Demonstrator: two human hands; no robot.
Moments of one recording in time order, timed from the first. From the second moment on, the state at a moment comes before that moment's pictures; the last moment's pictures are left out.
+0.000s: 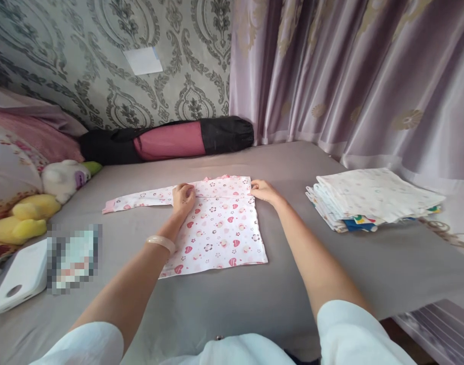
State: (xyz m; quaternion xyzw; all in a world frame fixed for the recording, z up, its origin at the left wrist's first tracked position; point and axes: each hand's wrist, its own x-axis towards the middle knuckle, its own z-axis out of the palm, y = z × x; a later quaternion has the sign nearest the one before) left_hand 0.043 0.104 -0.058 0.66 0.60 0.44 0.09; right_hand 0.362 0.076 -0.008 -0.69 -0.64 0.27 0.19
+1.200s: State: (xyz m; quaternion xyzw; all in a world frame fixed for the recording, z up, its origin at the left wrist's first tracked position) left_hand 0.068 0.089 -0.039 0.80 0.60 0.09 0.01; right_hand 0.221 0.083 -0.033 -0.59 -0.80 0.07 0.10
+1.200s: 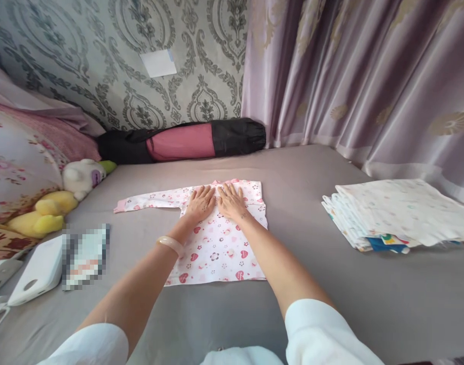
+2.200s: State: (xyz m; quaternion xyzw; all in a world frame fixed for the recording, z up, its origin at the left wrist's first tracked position) left_hand 0.067 0.091 -0.042 0.77 0.63 0.09 0.02; right_hand 0.283 0.085 -0.032 -0.72 -0.70 0.04 0.05
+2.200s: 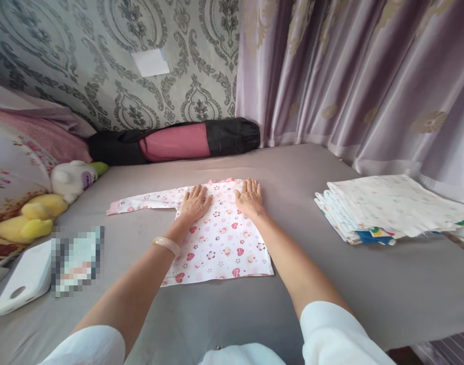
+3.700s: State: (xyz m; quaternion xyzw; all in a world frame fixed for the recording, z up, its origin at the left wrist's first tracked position) left_hand -0.017 0.021 -0.004 0.58 0.72 0.34 0.18; right_hand 0.232 0.038 -0.019 -0.57 -0.82 0.05 0.07
